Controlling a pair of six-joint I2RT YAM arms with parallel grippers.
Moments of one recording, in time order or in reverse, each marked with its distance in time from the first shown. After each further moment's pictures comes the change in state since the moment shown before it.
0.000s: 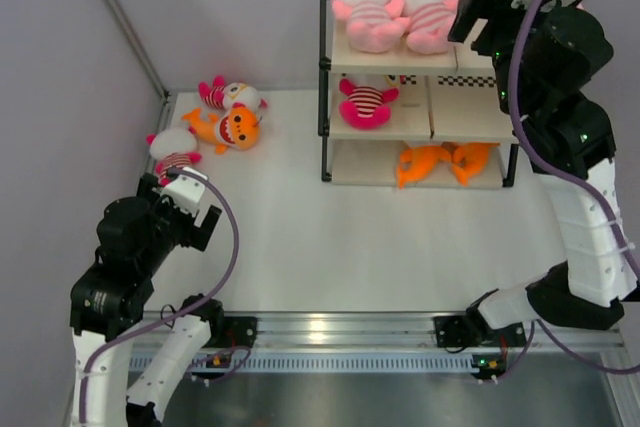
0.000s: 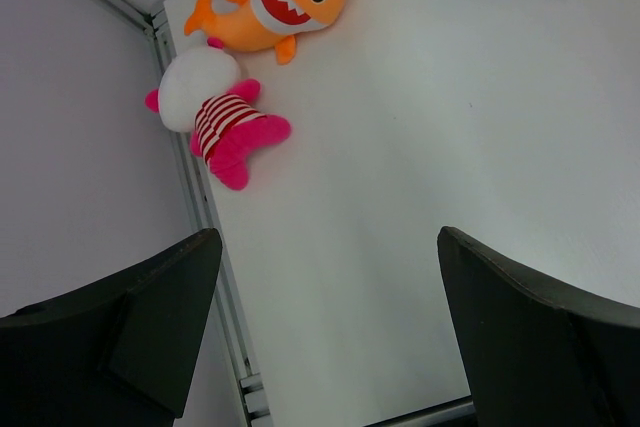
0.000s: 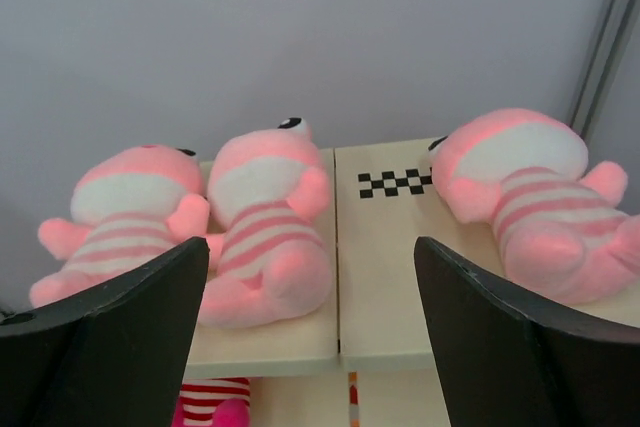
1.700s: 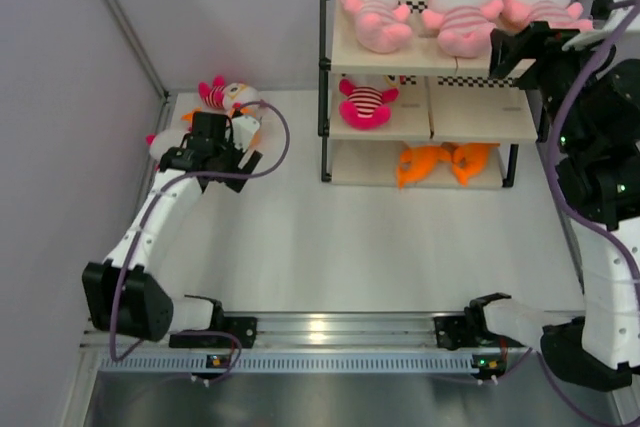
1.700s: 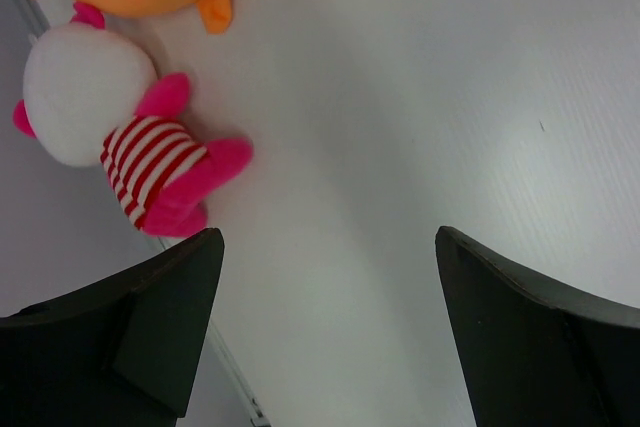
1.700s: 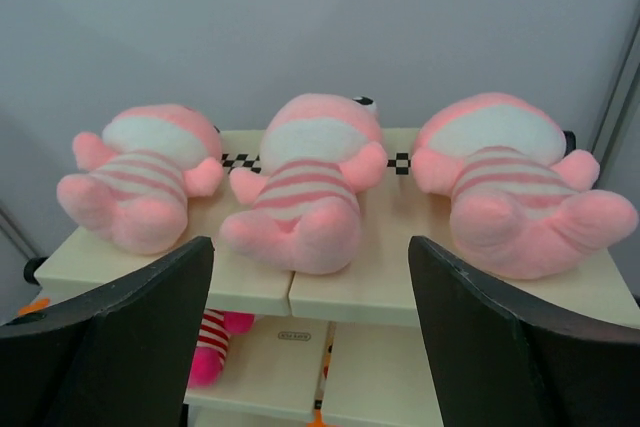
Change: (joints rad) left arm 0.014 0.687 -0.015 0.274 -0.066 0.040; right arm -0.378 -0.246 -0.338 0.066 -0.531 0.090
